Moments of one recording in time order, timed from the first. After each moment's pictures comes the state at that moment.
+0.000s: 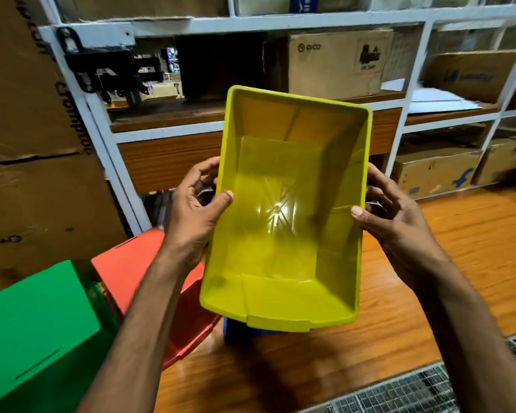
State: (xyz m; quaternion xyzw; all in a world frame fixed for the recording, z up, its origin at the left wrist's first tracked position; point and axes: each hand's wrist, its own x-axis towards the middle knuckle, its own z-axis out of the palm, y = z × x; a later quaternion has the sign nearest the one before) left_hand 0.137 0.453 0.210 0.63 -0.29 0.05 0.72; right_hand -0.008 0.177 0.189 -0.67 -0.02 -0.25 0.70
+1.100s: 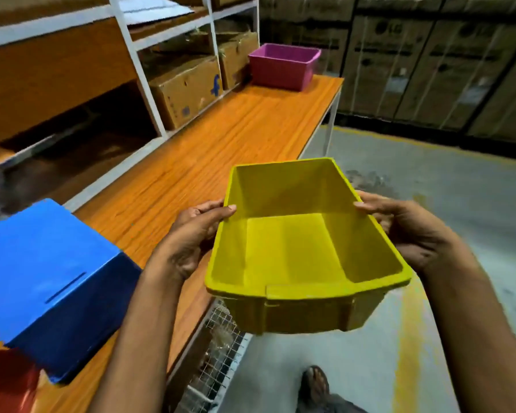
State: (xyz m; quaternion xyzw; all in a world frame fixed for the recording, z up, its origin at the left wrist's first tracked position) left_hand -0.012 0.242 0.095 0.60 -0.26 -0.53 0.54; right_hand -0.329 0.141 0.101 -0.37 0.38 -0.33 0.78
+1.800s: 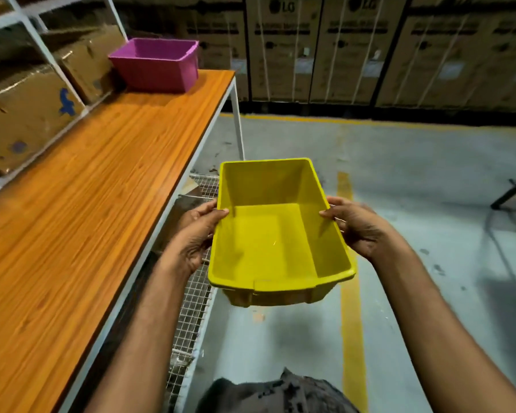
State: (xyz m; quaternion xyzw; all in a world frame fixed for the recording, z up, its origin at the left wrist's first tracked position) left_hand -0.239 -0.026 0.016 0.58 -0.33 -0.60 0.44; right_hand -0.542 -0.043 0.017 -0.29 0.58 -0.40 0.65
